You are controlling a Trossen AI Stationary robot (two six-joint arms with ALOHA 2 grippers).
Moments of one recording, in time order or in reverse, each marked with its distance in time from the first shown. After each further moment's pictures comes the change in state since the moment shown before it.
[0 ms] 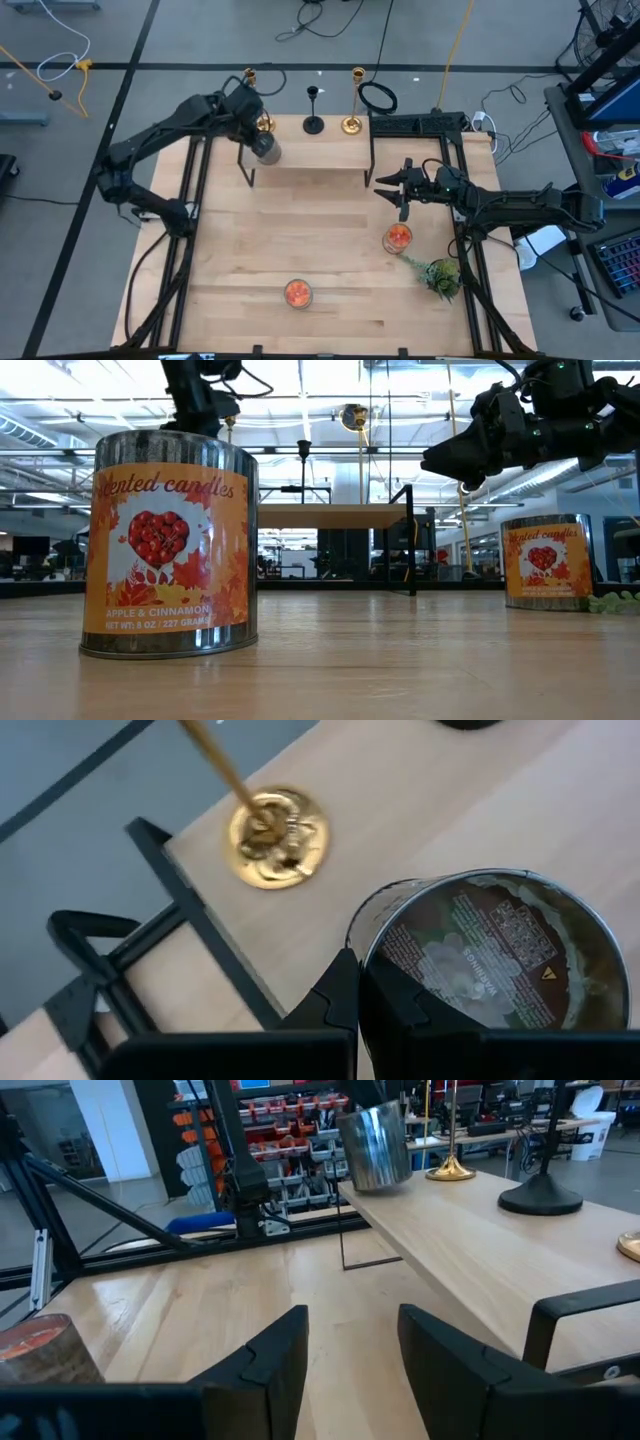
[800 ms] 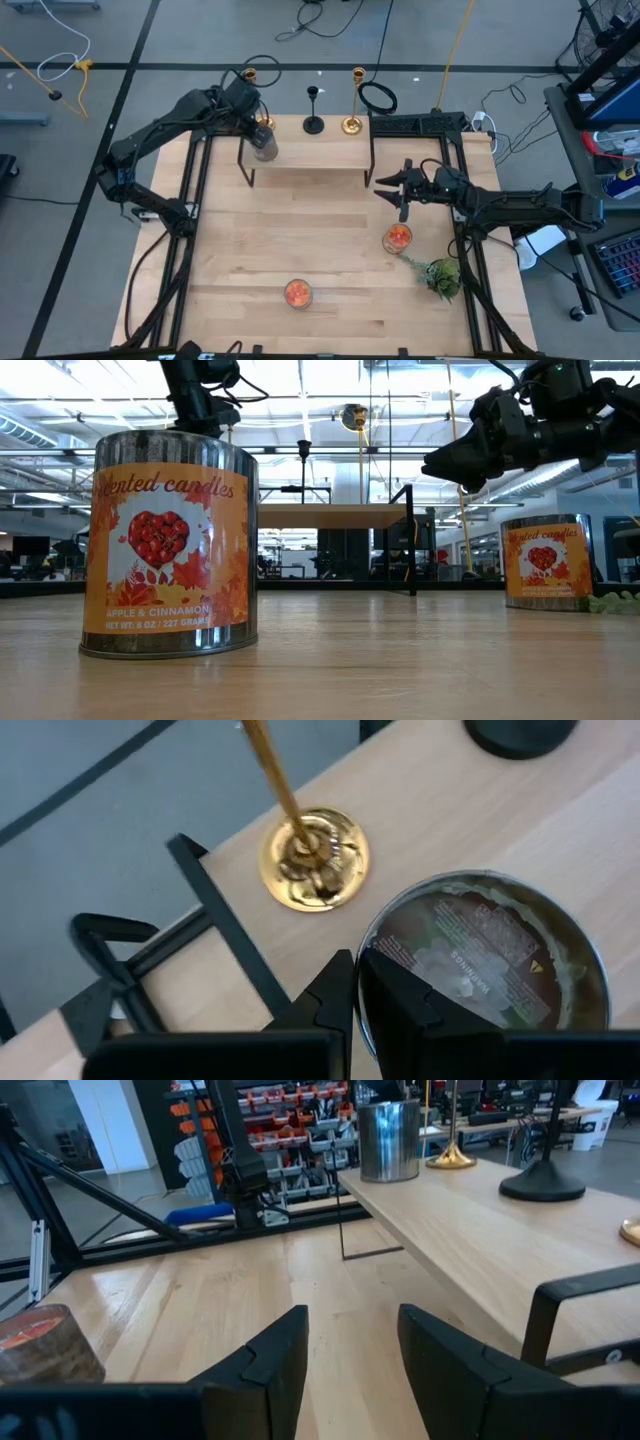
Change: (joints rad) left arm 0.077 0.016 0.000 0.037 -0.003 0.023; right arm 0.000 0.000 0.000 -0.029 0.000 0.000
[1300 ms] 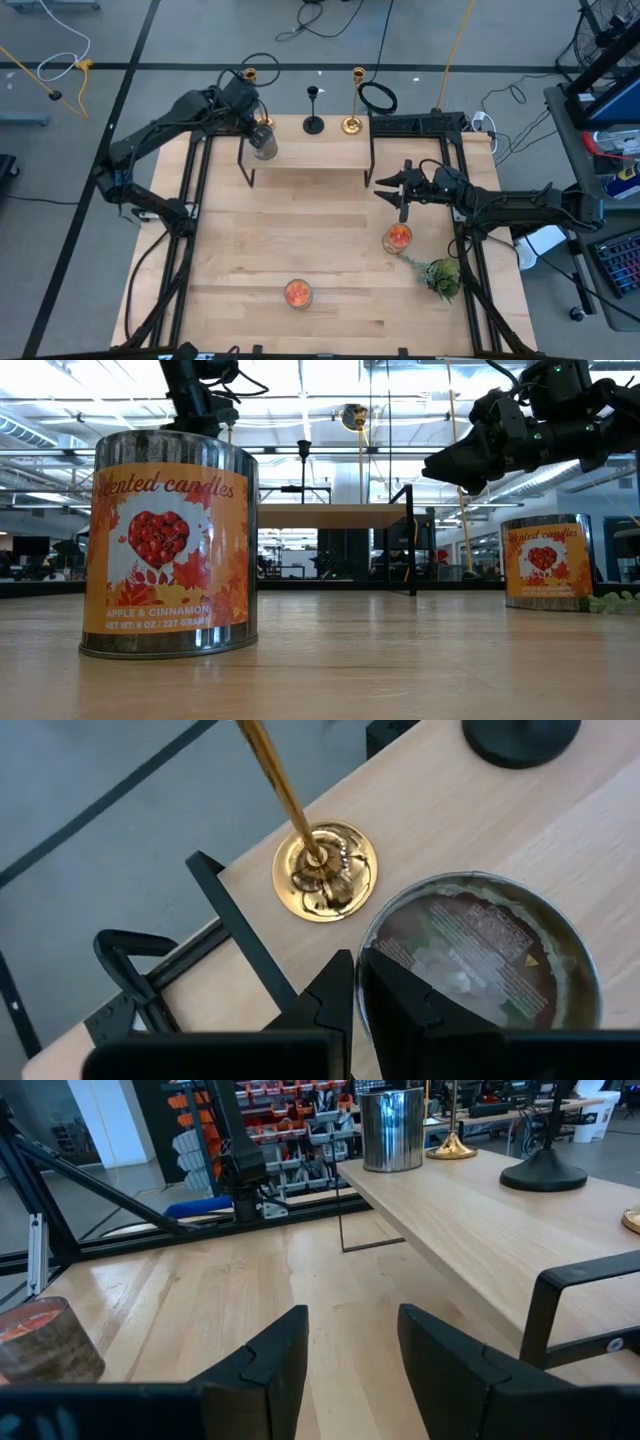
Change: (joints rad) left arm -0.014 -0.018 0.000 0.013 -0.039 0.039; right arm 0.000 0.000 0.000 -0.015 0.000 0.000
